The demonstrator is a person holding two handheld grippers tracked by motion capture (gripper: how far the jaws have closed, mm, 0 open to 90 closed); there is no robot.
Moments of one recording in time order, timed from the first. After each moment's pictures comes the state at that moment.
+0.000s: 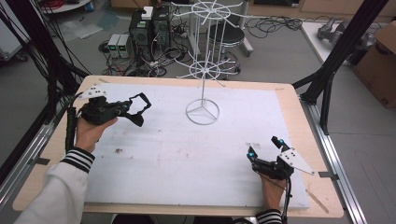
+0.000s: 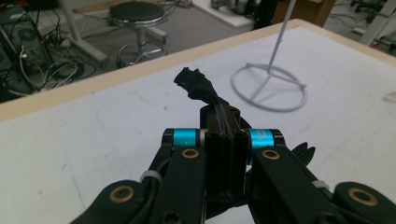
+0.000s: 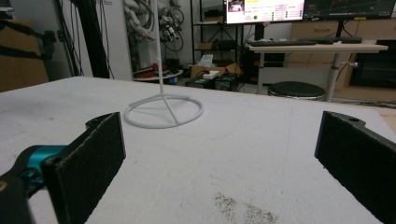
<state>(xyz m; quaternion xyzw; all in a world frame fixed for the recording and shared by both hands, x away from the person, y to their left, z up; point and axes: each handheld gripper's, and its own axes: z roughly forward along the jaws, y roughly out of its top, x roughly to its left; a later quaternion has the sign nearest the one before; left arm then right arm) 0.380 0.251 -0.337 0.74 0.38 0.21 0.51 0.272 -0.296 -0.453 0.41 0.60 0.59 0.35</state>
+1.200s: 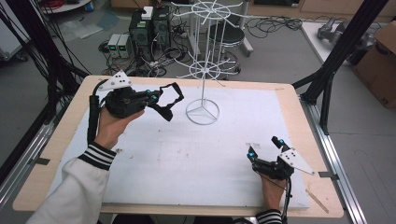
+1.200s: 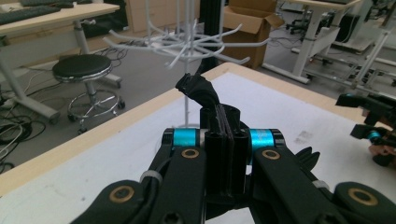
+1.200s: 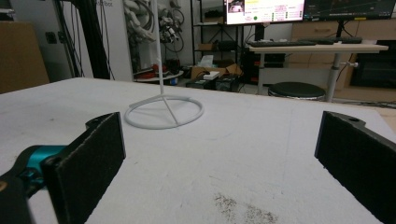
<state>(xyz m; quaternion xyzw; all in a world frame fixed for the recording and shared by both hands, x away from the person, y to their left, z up) 0.359 0.166 -0.275 0.75 0.28 0.19 0.57 0.272 -0.297 -0.454 0.41 0.60 0.59 0.35</state>
